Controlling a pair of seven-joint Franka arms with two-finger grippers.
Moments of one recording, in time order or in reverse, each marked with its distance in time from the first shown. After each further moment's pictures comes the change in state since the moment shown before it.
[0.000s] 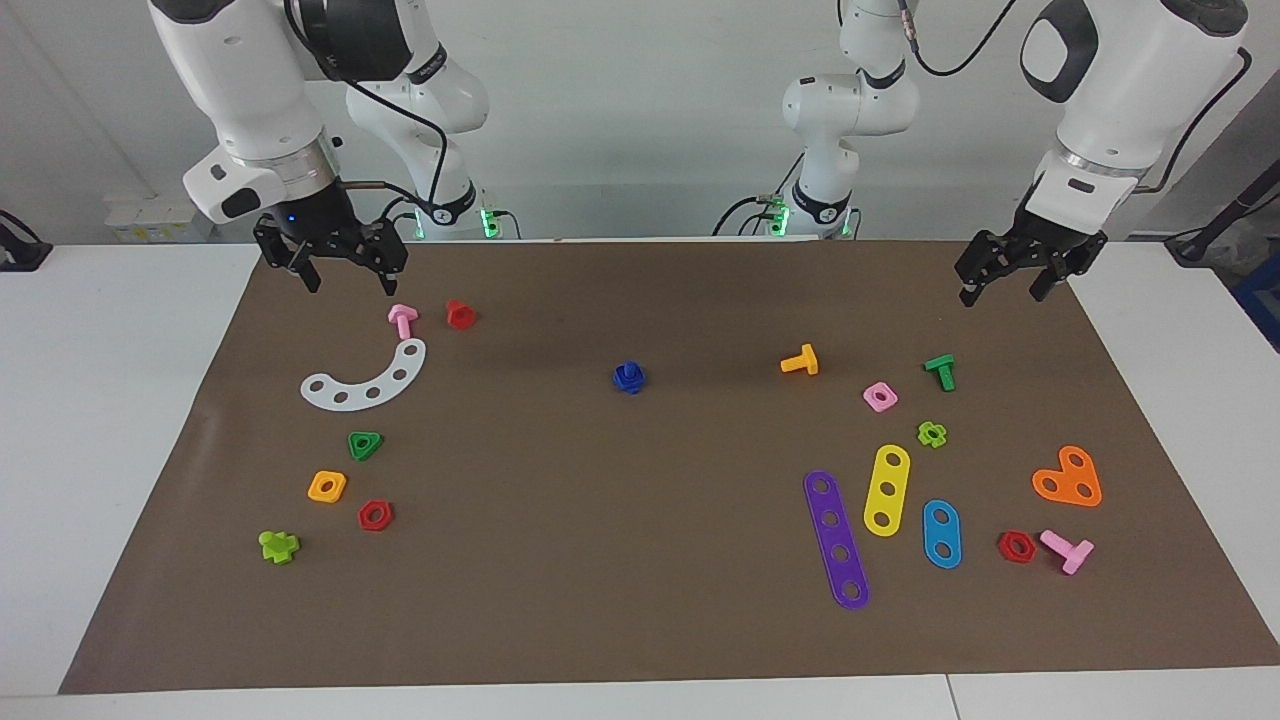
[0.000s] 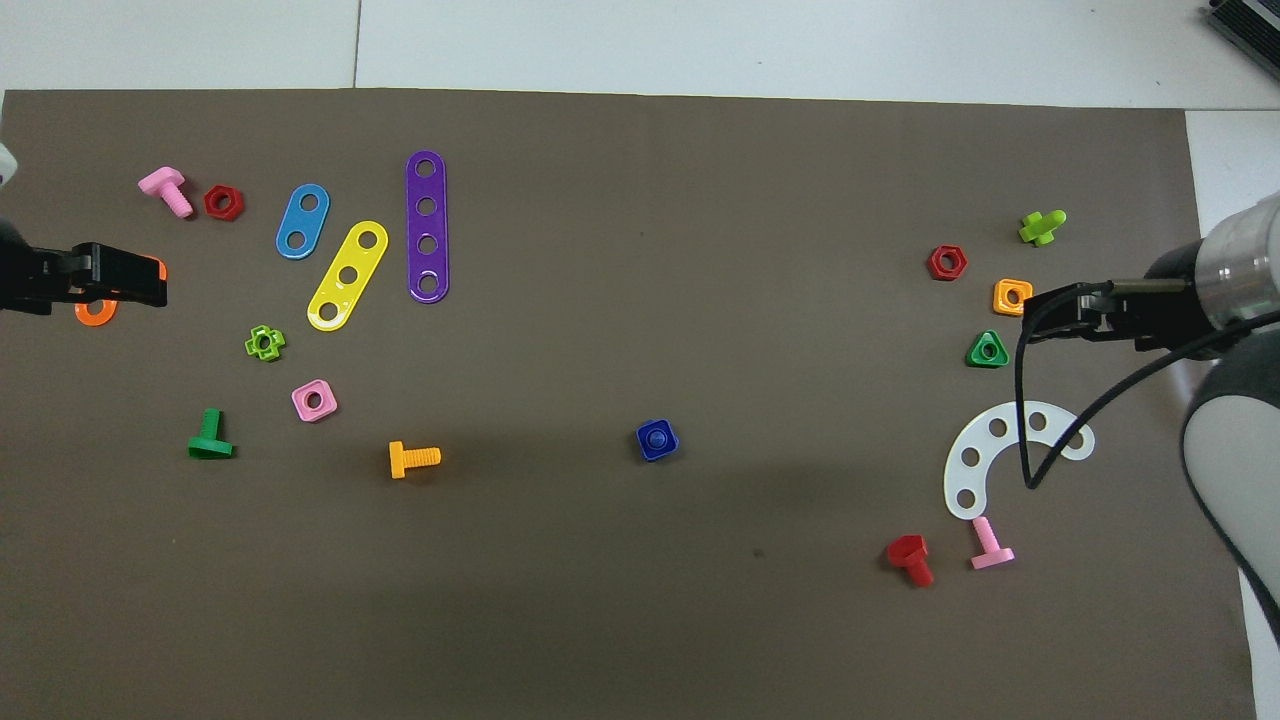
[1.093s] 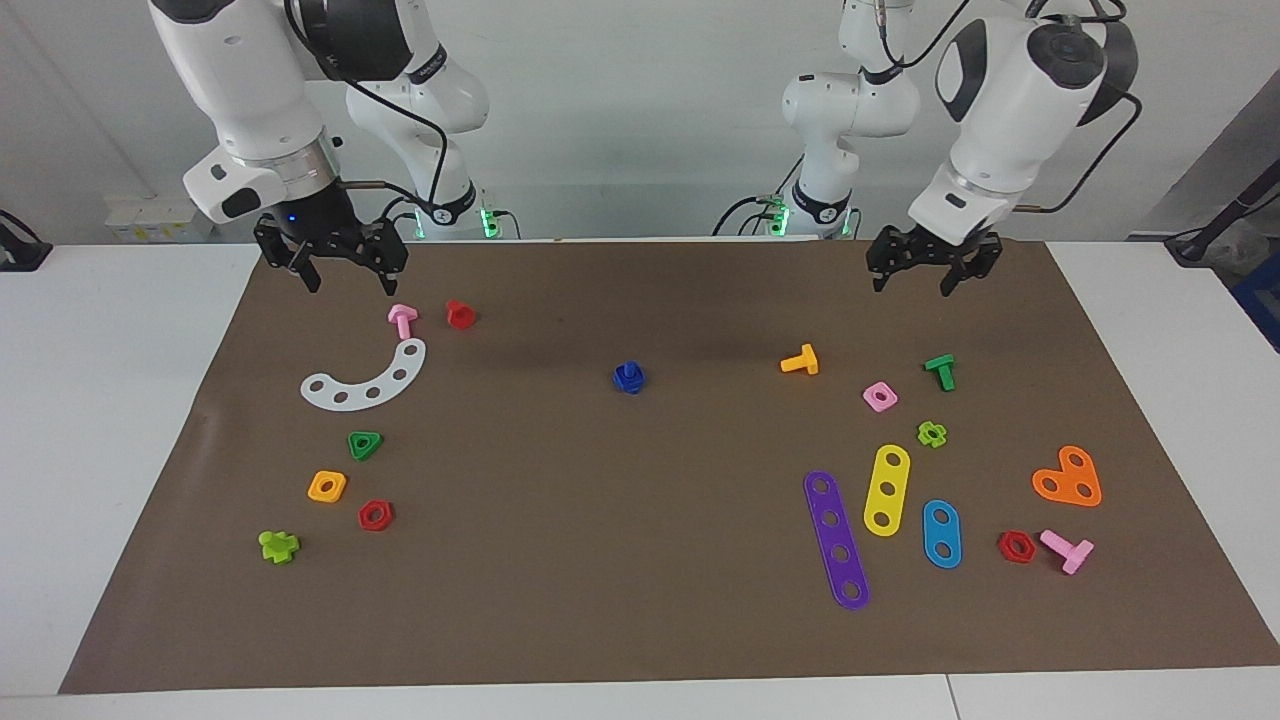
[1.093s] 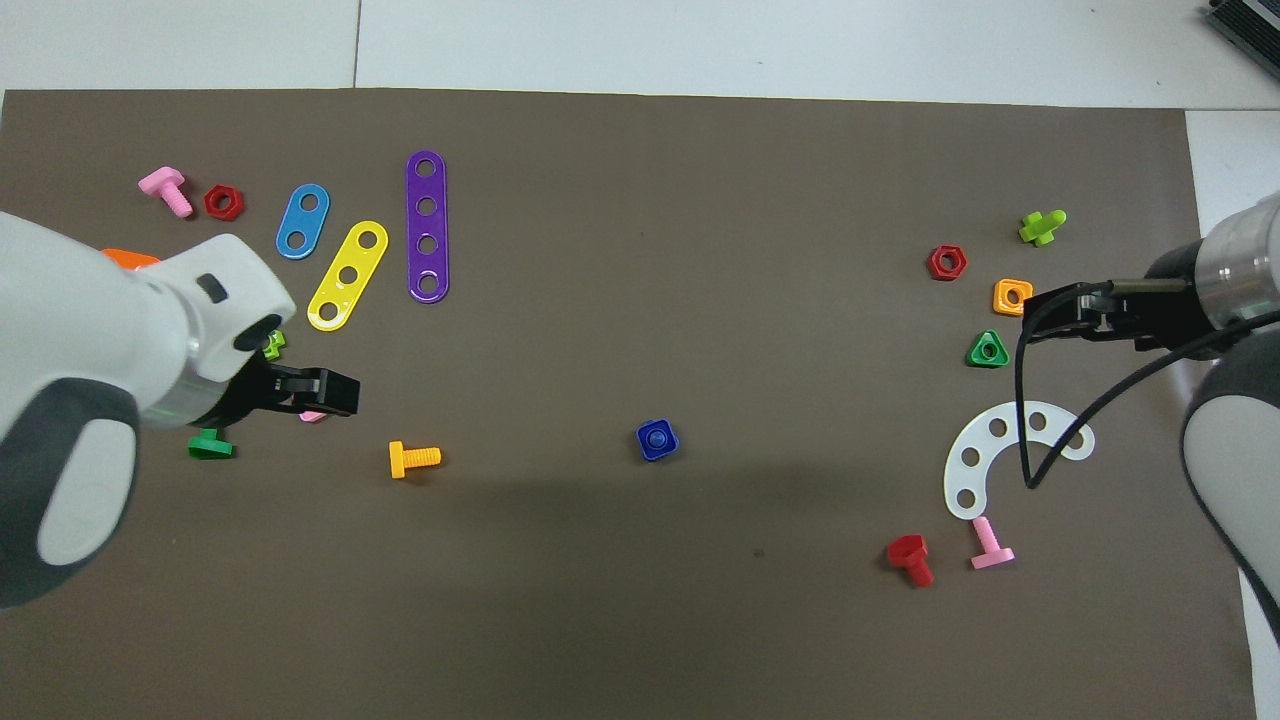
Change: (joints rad) left arm -0.236 -0.120 -0.034 -0.307 -0.028 0.082 -0.138; right arm 0.000 0.000 0.000 0.000 0.000 0.000 0.000
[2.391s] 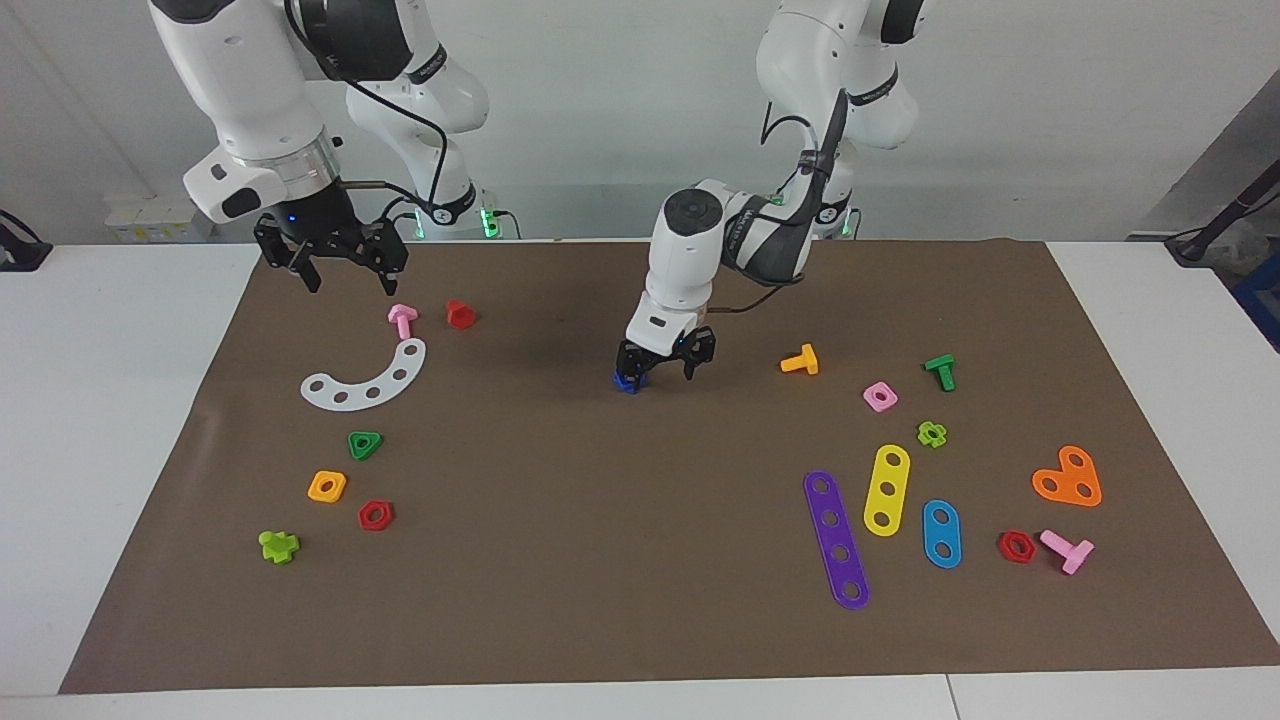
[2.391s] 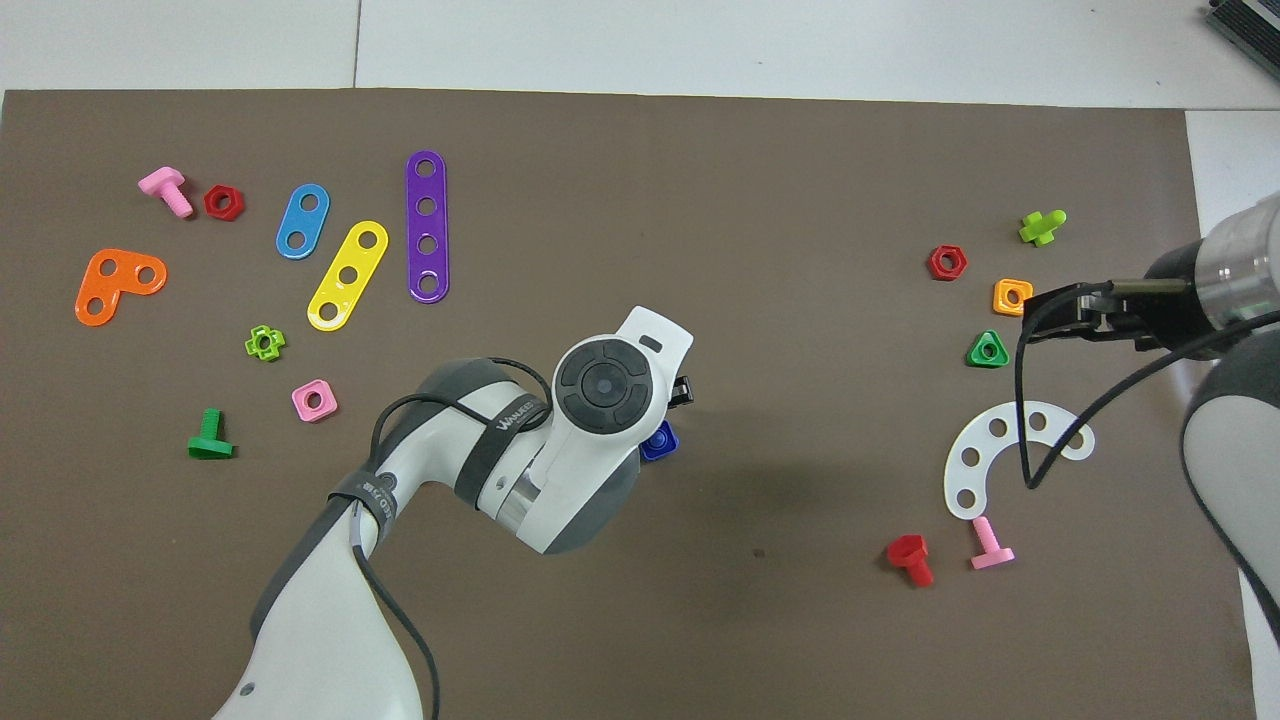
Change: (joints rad) left arm -0.421 0.503 -0.002 0.079 -0.021 0.529 -0.711; right arm 0.000 0.000 0.000 0.000 0.000 0.000 0.000
